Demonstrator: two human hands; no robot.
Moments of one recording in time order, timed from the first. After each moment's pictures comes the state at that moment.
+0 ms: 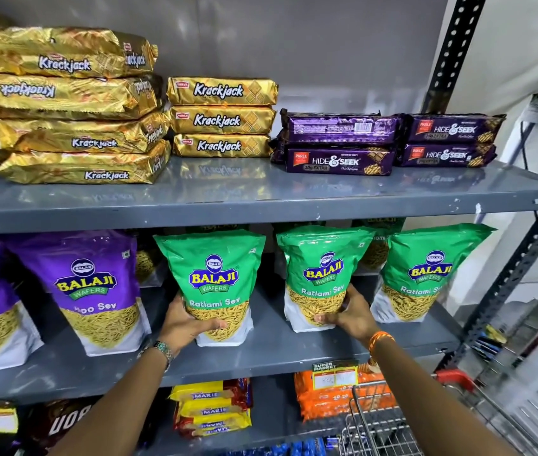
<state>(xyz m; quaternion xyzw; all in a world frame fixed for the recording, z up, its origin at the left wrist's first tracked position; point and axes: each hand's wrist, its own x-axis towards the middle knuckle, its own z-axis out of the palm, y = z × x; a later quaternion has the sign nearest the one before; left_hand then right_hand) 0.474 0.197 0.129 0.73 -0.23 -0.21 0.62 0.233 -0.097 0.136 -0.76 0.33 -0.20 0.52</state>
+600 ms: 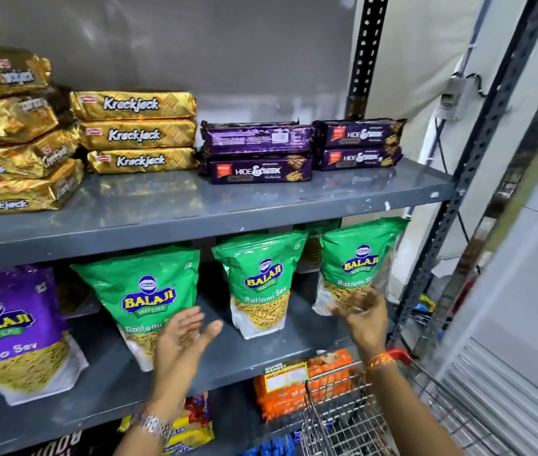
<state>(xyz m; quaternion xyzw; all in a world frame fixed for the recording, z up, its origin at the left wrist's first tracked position) 0.326 0.154 0.187 0.66 -0.24 -0.14 0.70 0.127 -0.110 0.161 -0.56 0.41 -0.47 0.54</state>
